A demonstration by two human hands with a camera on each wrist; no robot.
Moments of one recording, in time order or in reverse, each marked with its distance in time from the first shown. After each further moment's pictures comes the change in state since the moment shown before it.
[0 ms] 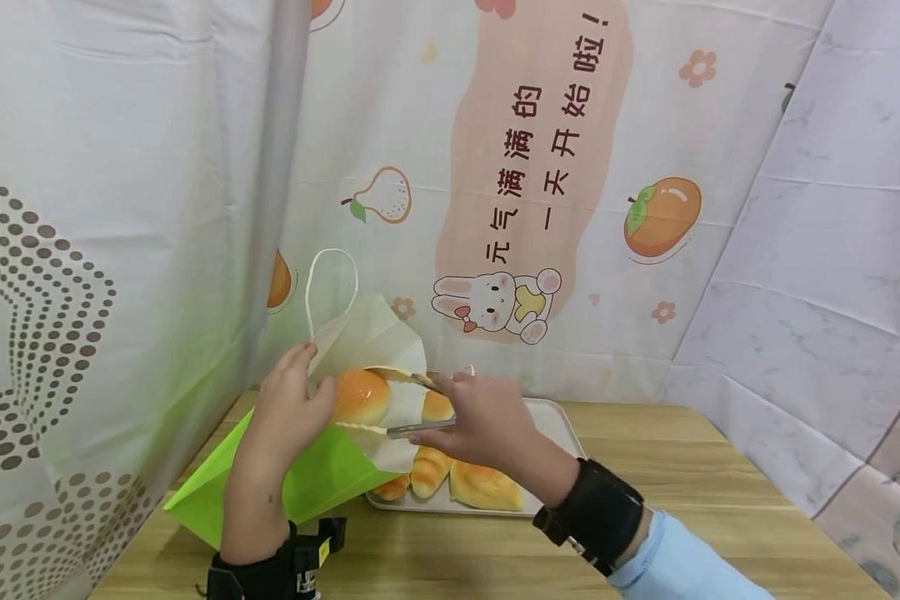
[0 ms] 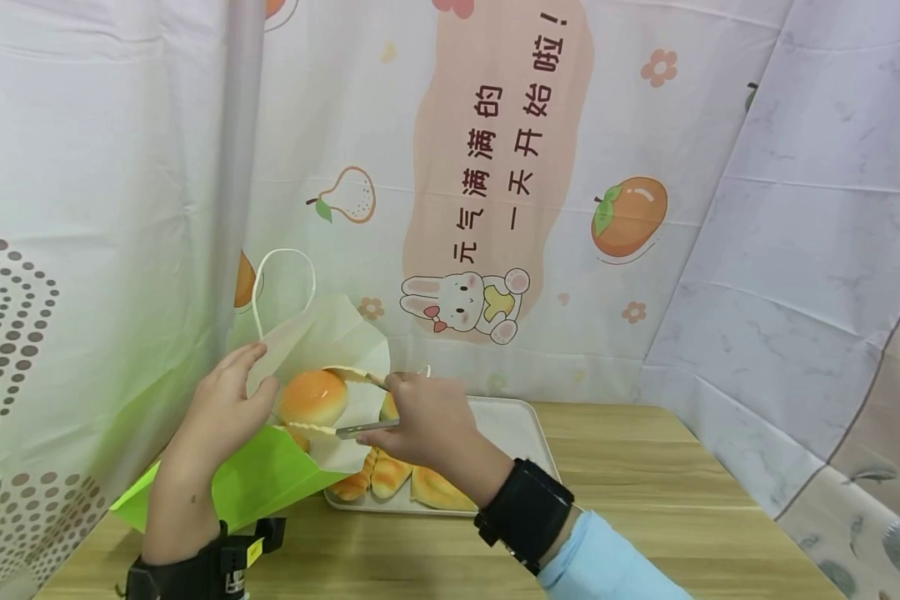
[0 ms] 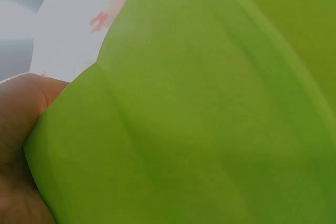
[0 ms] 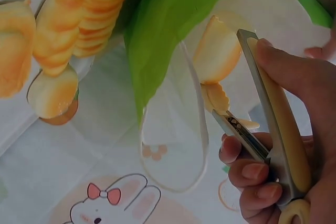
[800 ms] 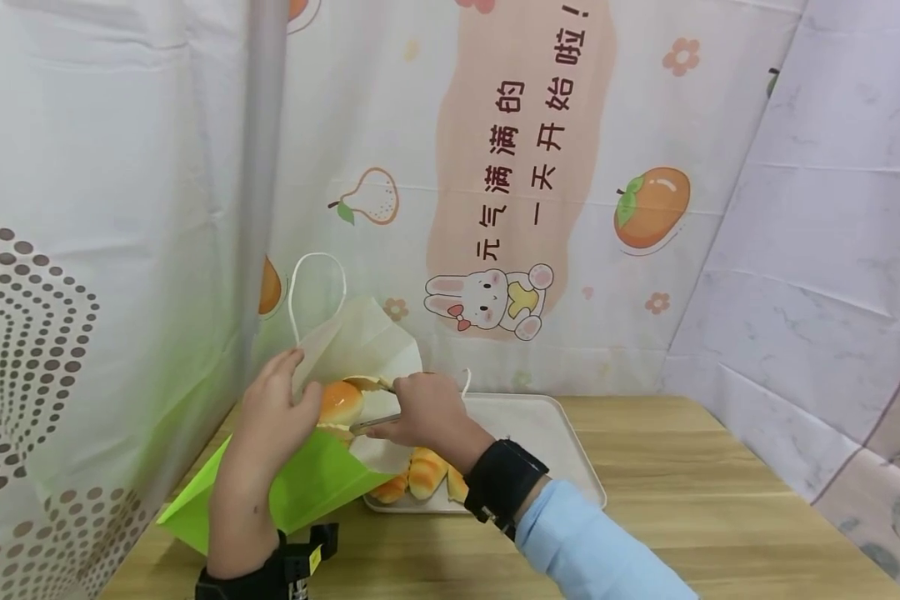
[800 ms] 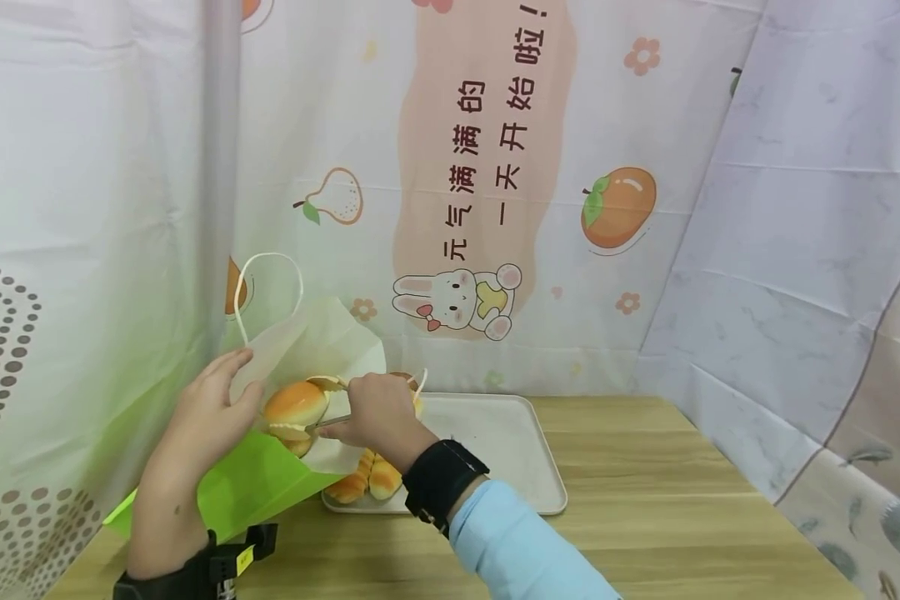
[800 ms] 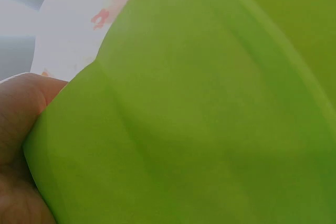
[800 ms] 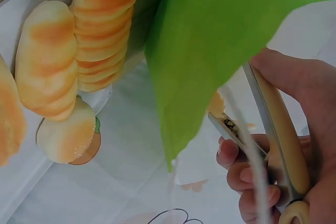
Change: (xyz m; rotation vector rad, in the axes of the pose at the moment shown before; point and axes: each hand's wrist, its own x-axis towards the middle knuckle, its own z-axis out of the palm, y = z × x) left_hand -0.001 0.001 -0.003 0.026 -0.035 -0.047; right_hand 0.049 -0.026 0.050 0.001 -0.188 0.163
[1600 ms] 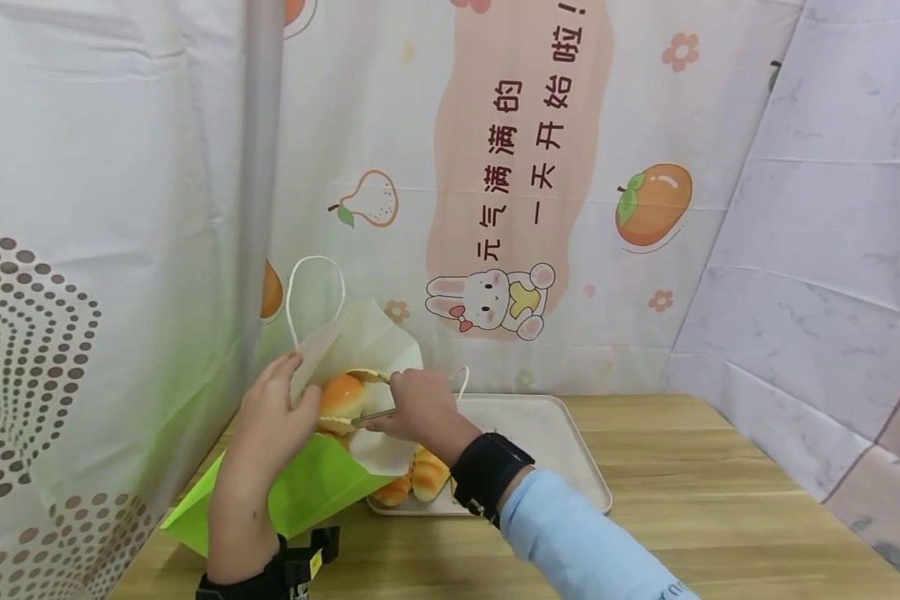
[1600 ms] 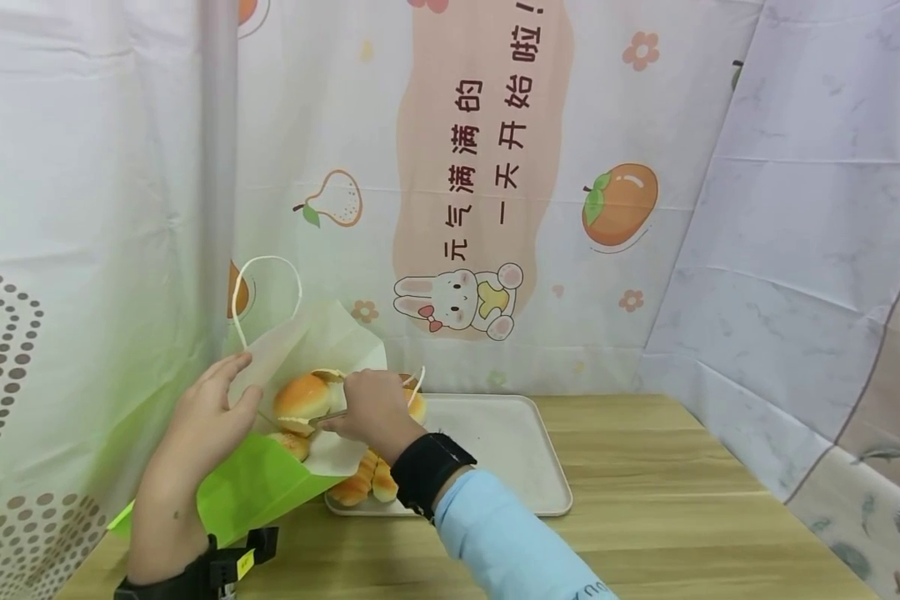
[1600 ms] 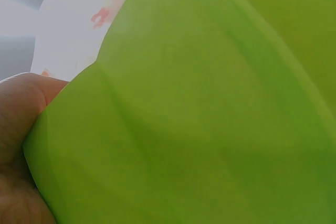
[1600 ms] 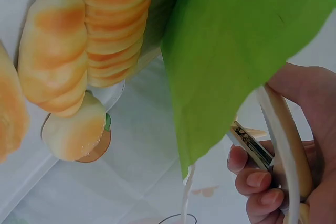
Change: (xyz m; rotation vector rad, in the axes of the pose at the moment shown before) left_hand -0.002 0.002 0.000 0.013 0.014 -0.006; right_hand 0.019 -0.004 0.010 -0.120 -0.051 0.045
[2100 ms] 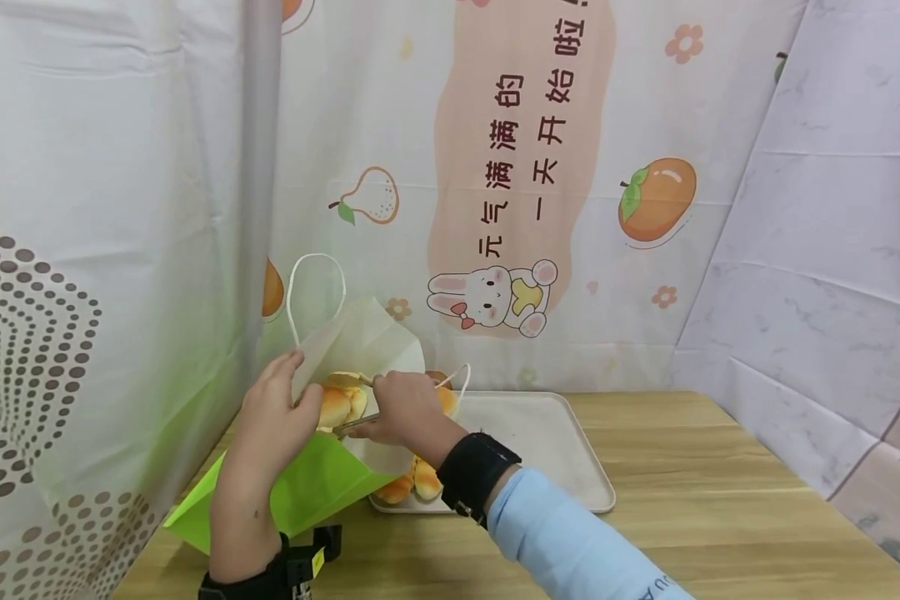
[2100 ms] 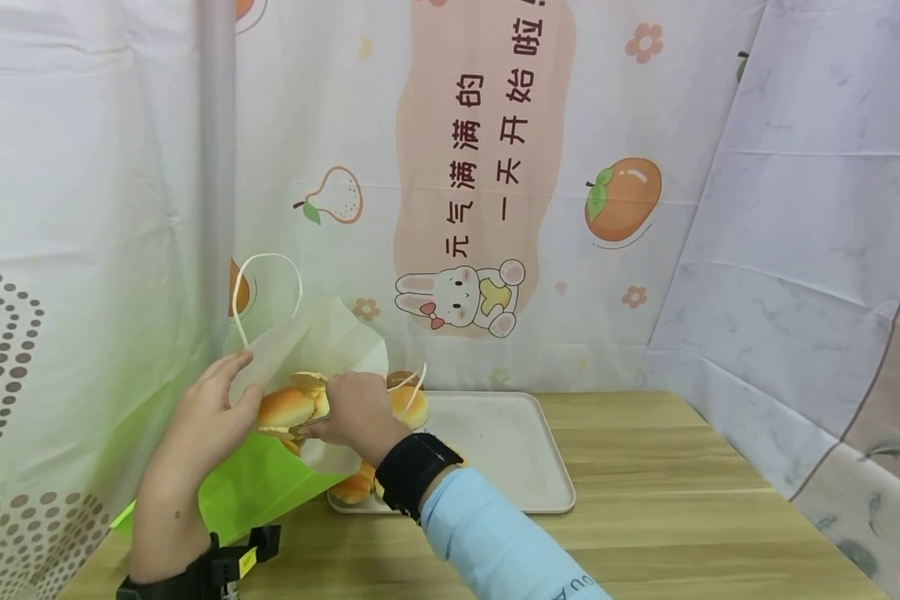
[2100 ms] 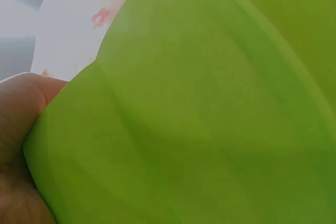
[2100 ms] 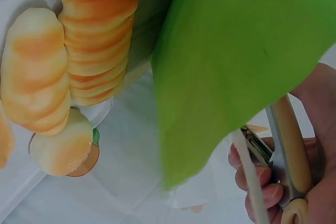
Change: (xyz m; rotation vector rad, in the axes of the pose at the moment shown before) left_hand 0.000 0.001 0.000 0.000 -0.008 -0.019; right_hand 0.003 -0.020 0.004 0.039 0.001 -0.049
